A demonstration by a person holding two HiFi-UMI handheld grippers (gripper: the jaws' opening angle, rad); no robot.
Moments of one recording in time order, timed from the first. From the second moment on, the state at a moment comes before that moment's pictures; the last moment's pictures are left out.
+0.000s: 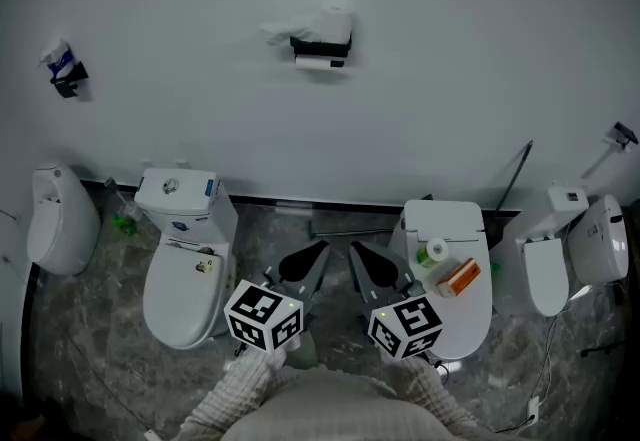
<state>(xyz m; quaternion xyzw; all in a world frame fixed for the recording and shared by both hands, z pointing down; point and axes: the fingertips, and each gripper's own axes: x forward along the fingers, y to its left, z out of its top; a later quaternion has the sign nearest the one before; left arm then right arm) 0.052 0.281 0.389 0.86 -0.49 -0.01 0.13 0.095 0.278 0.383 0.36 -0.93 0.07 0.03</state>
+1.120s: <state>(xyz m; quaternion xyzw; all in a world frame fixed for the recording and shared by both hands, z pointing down) -0.041 -0.049 0.375 0.89 -0.42 -0.05 0.16 -0.005 -0.047 0.366 0.38 -0.92 0.05 0.03</state>
